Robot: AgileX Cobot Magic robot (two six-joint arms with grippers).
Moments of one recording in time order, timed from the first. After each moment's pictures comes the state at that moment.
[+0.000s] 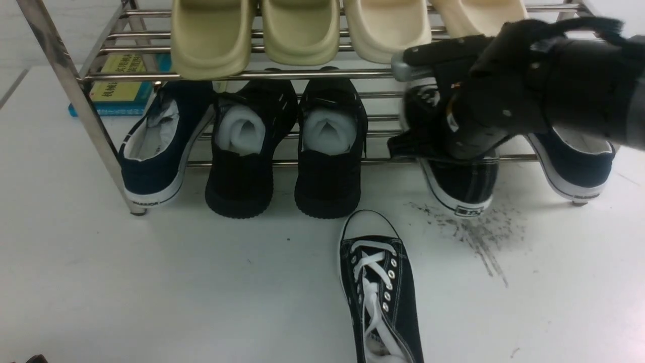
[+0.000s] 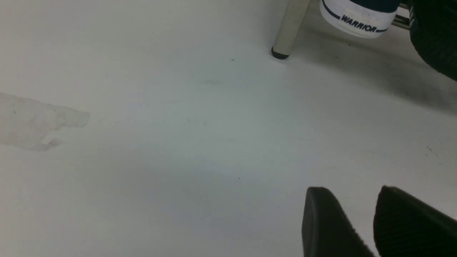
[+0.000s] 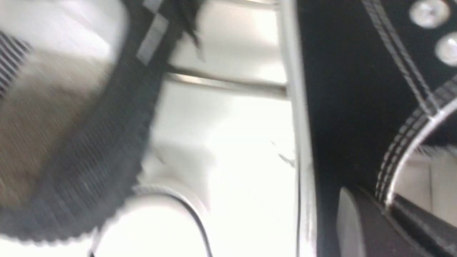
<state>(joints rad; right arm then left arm) 0.62 1.73 -1.44 -0.40 0.86 0.71 -0.07 -0.01 0.01 0.16 0.41 -0.42</state>
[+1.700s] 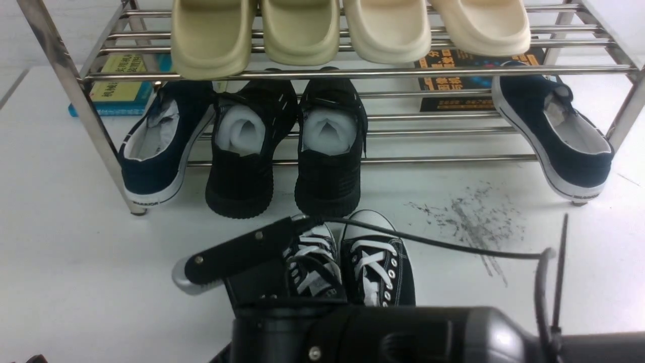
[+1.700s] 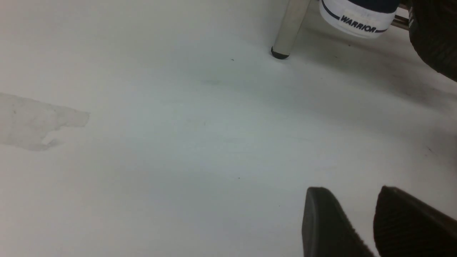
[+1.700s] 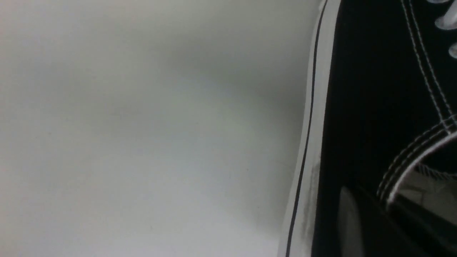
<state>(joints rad) 1.30 1.89 -1.44 -0.50 0.93 1.21 -0.07 -0.01 0.01 0.16 0.41 -0.42</state>
